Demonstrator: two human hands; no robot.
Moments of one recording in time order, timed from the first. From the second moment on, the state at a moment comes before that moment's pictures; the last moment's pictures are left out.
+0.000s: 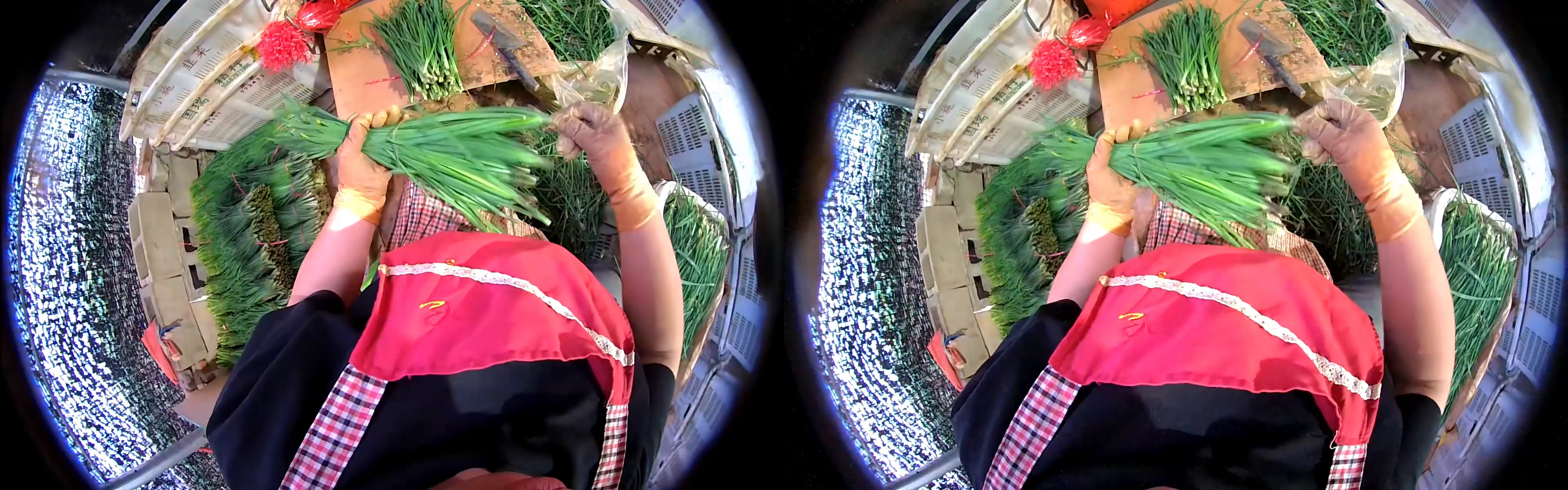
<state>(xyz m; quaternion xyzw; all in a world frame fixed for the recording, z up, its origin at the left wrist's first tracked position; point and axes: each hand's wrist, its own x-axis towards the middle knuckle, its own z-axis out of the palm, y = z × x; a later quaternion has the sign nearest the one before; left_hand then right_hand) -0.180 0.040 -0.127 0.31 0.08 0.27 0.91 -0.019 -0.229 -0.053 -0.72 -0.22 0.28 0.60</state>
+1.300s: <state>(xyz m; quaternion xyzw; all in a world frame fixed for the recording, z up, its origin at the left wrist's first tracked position) -0.176 0.064 -0.155 0.31 0.04 0.22 0.92 -0.063 -0.232 -0.054 -0.83 -0.19 0.31 0.42</state>
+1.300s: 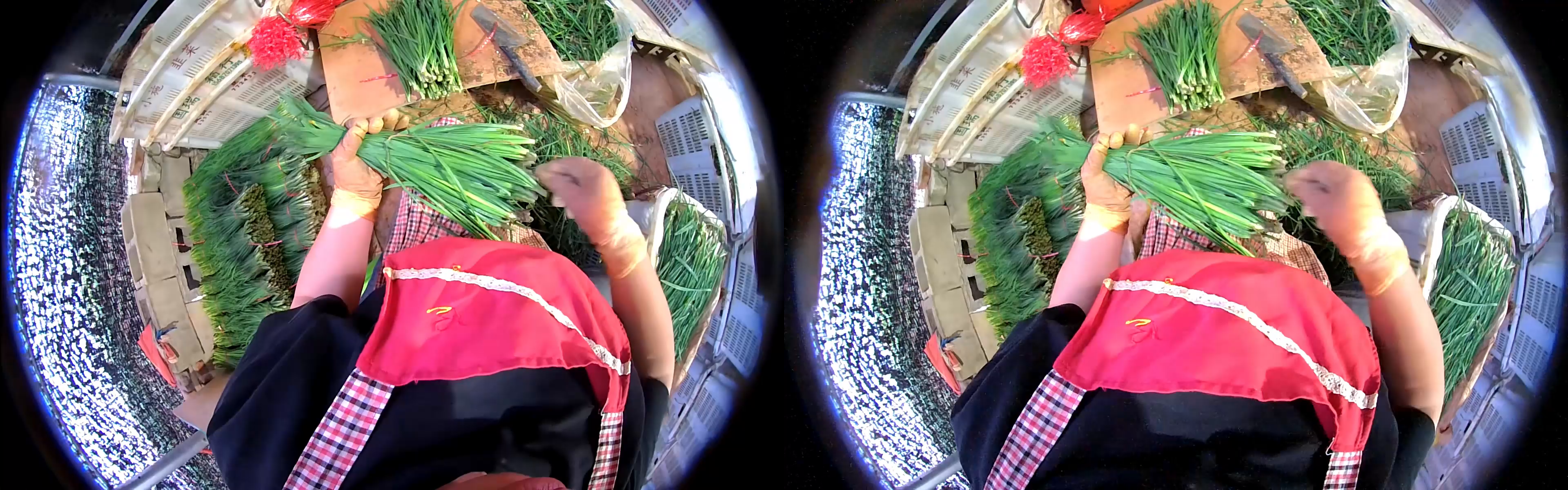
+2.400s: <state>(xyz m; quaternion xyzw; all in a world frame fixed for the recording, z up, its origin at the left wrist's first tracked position) -0.182 0.055 -0.125 0.24 0.05 0.21 0.95 -0.052 -0.178 0.009 -0.72 -0.31 0.29 0.55</state>
